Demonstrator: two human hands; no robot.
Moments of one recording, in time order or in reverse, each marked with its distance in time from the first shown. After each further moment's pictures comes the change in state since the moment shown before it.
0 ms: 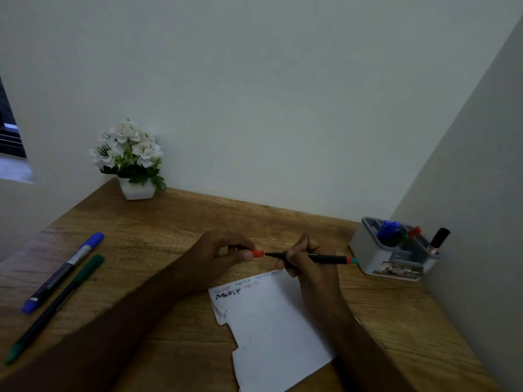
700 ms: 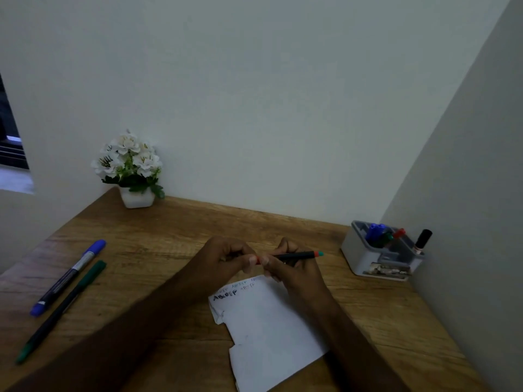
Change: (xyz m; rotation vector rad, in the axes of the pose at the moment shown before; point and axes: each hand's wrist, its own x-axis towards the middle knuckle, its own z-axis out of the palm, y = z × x) left_hand -0.002 0.020 0.013 -0.177 0.020 -0.017; right_hand 0.003 0.002 0.001 -0.008 -0.197 0.080
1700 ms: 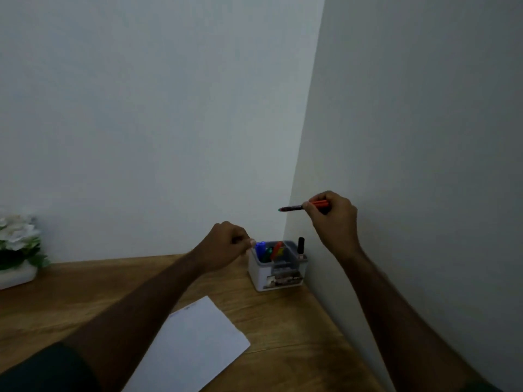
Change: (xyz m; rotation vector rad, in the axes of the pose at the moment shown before) left_hand 0.145 0.099 0.126 0.393 -0.184 0.177; right_hand -0.028 -0.163 -0.219 -0.864 0.840 -0.251
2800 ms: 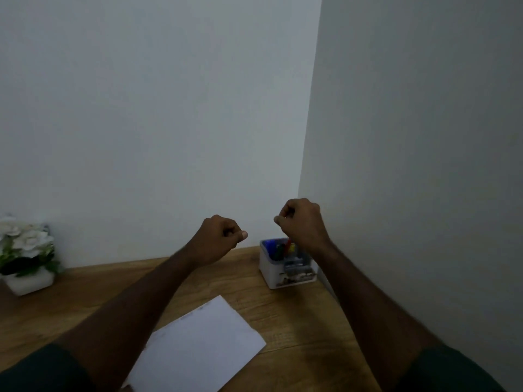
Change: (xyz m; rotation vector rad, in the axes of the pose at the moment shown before) left_hand -0.002 -0.013 -0.024 0.030 0.068 -0.095; right_hand -0.005 -0.009 0.066 -0.190 -0.316 0.028
